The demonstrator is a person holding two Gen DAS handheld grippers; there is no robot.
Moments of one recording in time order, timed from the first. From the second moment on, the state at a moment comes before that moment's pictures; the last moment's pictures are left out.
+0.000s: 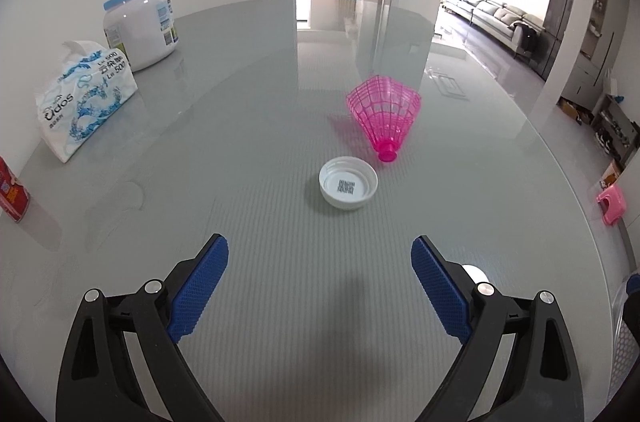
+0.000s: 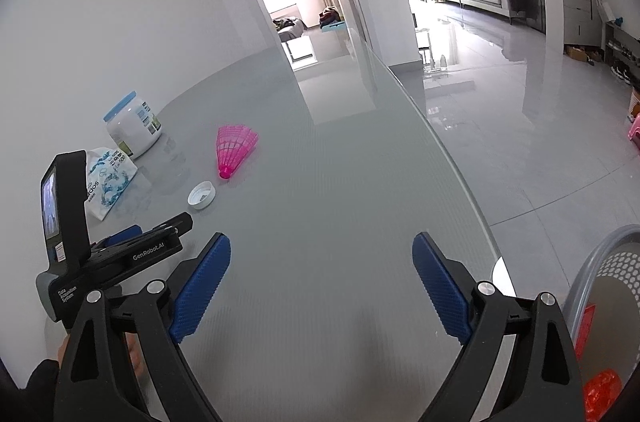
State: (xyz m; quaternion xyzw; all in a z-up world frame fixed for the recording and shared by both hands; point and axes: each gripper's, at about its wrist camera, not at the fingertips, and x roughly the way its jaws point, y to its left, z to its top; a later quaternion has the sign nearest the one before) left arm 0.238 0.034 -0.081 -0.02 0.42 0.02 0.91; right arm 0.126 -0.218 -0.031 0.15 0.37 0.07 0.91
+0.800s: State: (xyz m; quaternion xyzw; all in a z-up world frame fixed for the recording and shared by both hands) left arm 0.288 0.018 -0.093 0.00 0.45 -0.02 0.89; right arm 0.155 -0.212 -0.038 0.16 0.38 0.08 0.91
